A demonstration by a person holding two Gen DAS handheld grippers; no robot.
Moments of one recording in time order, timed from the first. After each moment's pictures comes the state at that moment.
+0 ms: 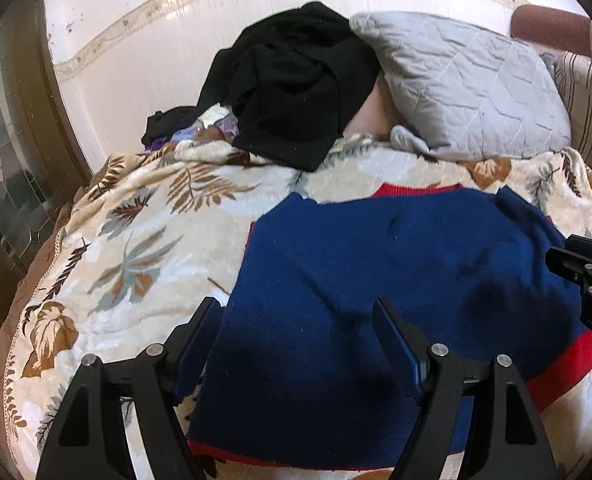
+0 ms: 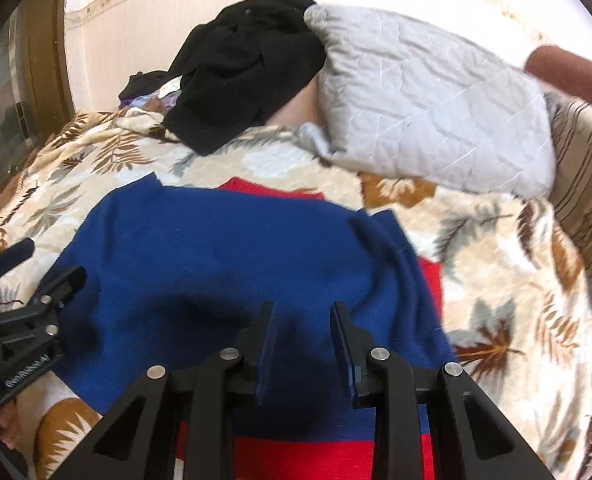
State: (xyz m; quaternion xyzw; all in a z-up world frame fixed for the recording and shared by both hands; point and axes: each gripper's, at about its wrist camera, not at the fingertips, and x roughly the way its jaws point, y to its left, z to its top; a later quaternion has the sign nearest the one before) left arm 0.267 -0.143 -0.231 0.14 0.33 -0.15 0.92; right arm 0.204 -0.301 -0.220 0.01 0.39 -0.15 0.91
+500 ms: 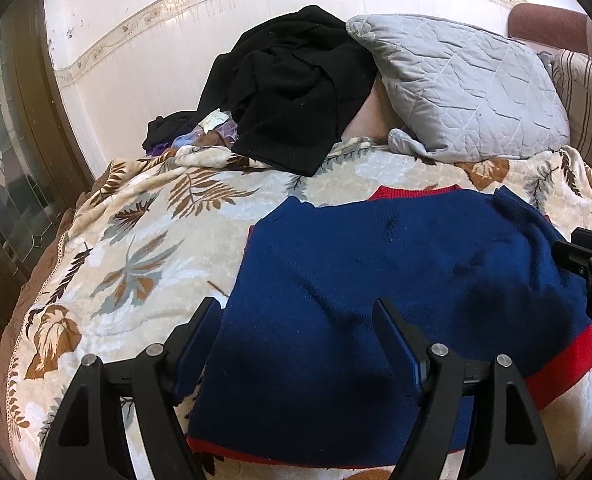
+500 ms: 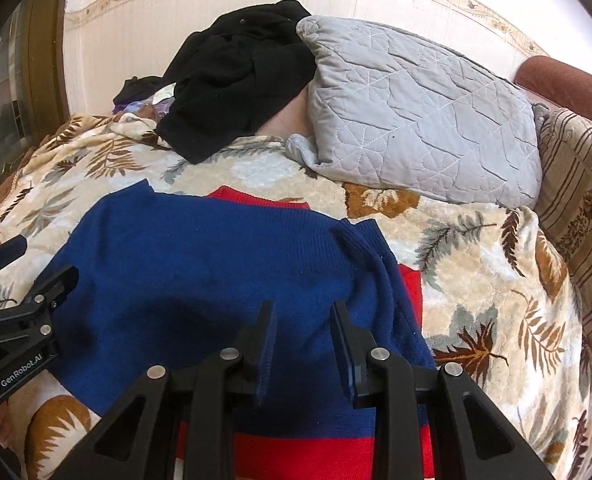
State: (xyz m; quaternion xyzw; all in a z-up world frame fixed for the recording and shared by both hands) left arm 0.265 -0.147 -0.231 0.14 0.32 -0.15 0.92; right arm 0.198 -0.303 -0.215 0.01 0.39 -0.16 0.91
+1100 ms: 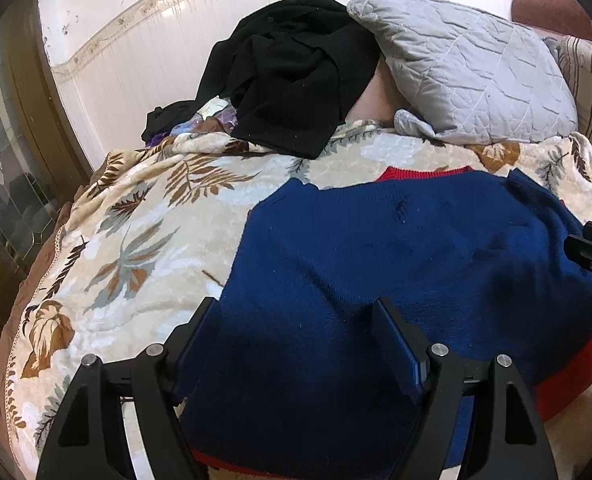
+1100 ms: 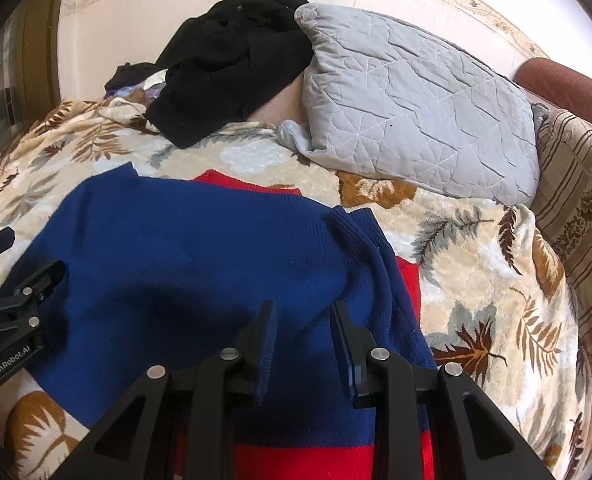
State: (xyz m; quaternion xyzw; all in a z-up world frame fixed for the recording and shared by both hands) left arm 0.278 -0.152 -0.252 0.16 0.34 -0.14 0.92; right arm 0.209 -0.309 -0.234 -0.01 0.40 -0.18 0.90
